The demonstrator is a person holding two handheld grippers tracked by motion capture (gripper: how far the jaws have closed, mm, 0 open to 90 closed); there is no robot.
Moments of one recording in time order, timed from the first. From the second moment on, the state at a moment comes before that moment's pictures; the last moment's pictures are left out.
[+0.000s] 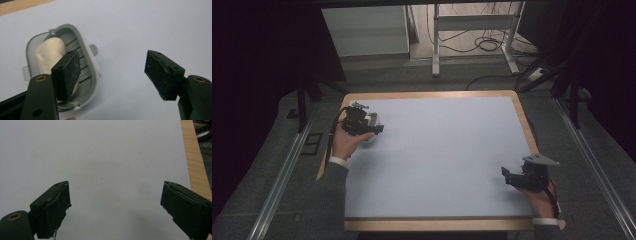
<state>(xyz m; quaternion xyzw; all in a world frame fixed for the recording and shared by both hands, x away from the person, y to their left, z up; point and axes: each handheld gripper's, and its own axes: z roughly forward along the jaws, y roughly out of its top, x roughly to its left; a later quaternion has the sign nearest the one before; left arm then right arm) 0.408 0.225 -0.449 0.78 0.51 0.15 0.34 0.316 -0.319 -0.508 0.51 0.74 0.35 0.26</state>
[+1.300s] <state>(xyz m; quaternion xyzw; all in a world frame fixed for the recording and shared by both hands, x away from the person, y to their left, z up) 0.323 0.199 -0.535 0.80 0.47 0.09 0.37 0.315 -0.315 -0.507 0.50 0.75 0.35 0.26</state>
